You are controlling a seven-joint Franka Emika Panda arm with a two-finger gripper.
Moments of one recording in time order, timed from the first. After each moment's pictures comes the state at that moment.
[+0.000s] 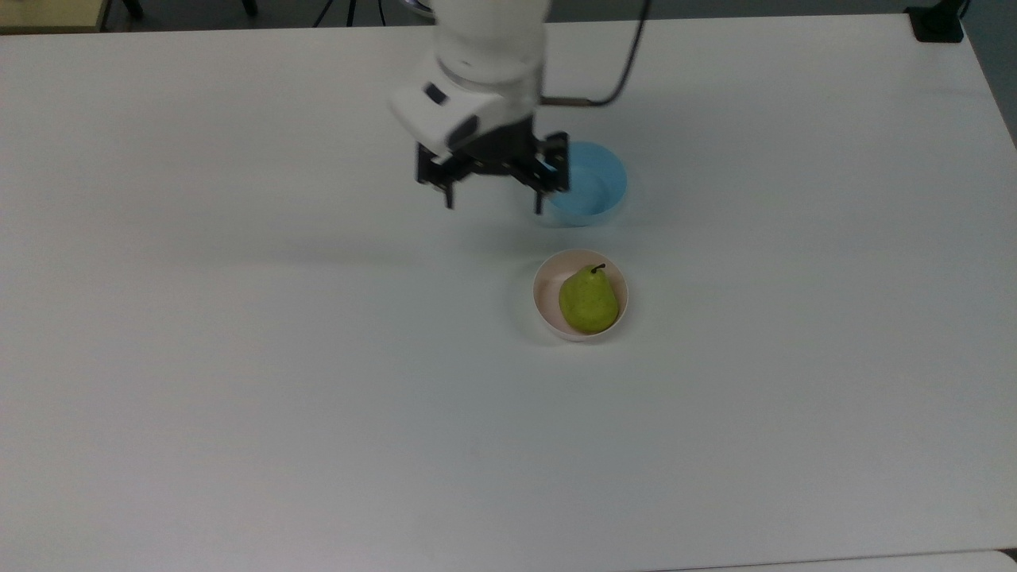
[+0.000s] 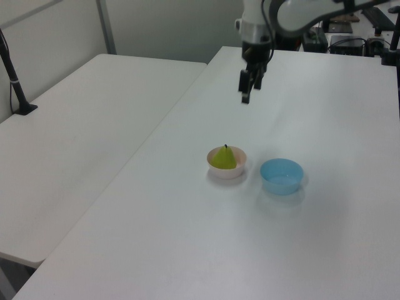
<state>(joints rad) 0.26 0.31 -0.11 -1.55 0.01 1.95 0.20</state>
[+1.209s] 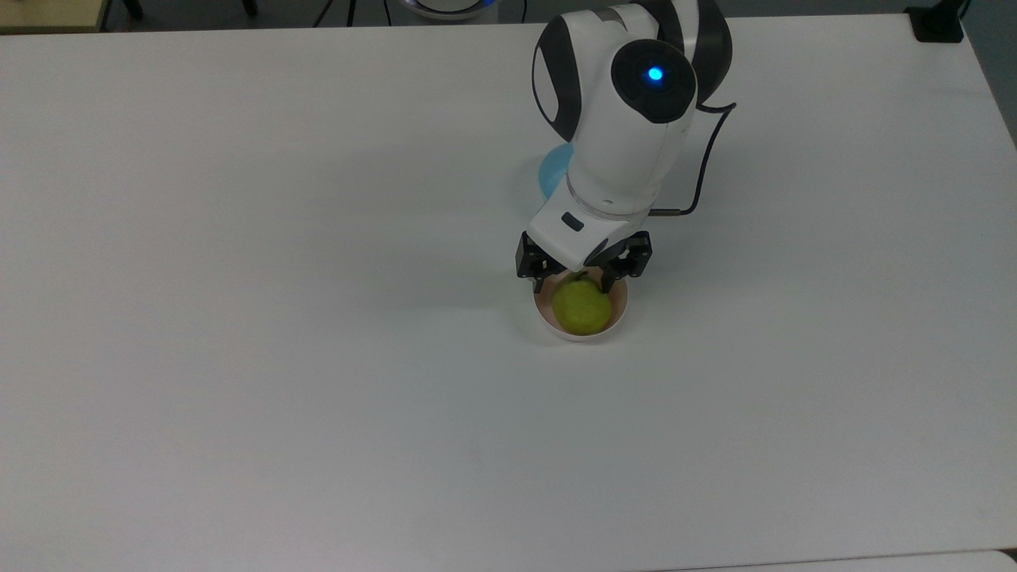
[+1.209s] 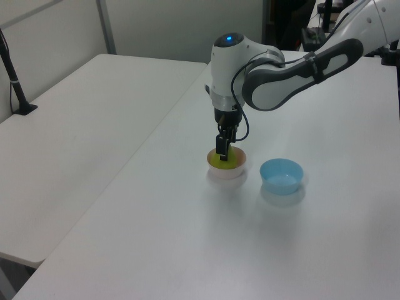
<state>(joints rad) 0.42 0.59 -0.14 -1.44 -0.06 2.07 0.24</state>
